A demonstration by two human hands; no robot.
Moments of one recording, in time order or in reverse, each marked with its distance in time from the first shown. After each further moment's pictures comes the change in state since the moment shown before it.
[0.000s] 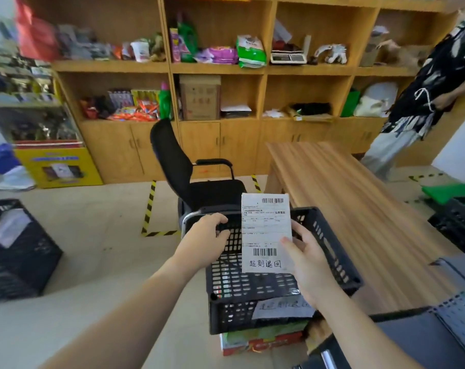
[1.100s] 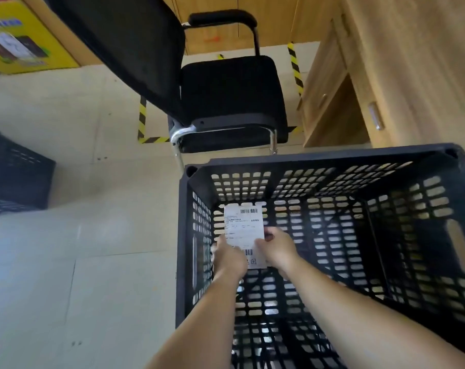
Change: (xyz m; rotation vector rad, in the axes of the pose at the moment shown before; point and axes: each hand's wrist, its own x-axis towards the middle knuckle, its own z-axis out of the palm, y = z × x) left_hand 0.189 -0.218 0.325 -0.382 -0.091 -1.068; right_hand 0.318 0.345 0.018 -0.678 -0.141 0.644
